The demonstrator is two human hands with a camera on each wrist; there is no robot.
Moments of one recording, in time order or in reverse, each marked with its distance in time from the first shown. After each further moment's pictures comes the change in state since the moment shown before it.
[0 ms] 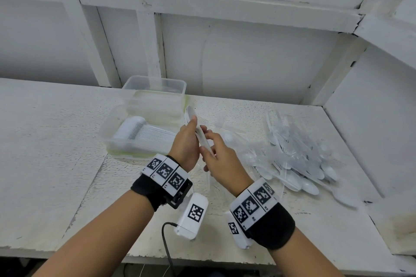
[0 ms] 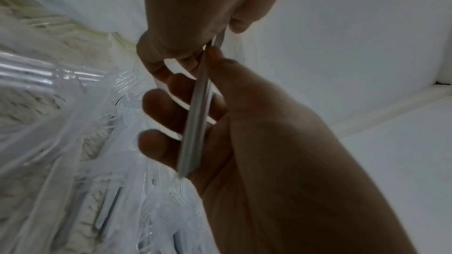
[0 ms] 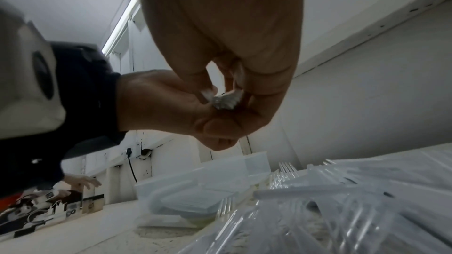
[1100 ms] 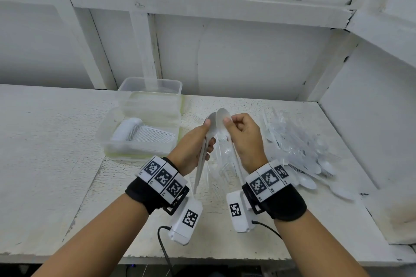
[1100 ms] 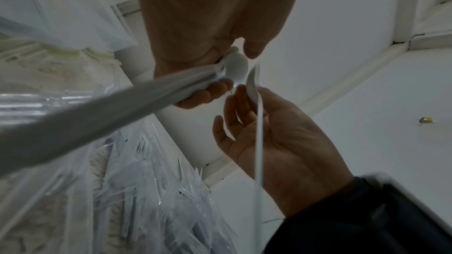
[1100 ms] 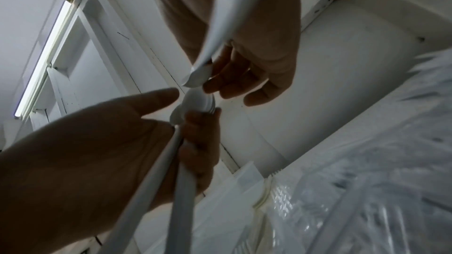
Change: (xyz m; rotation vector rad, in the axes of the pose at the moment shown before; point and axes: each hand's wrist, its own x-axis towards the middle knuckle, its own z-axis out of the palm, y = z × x) left_hand -0.027 0.007 0.010 0.333 -0.238 -0.004; right_hand 0.022 0.009 -0.036 0.400 0.430 -0.040
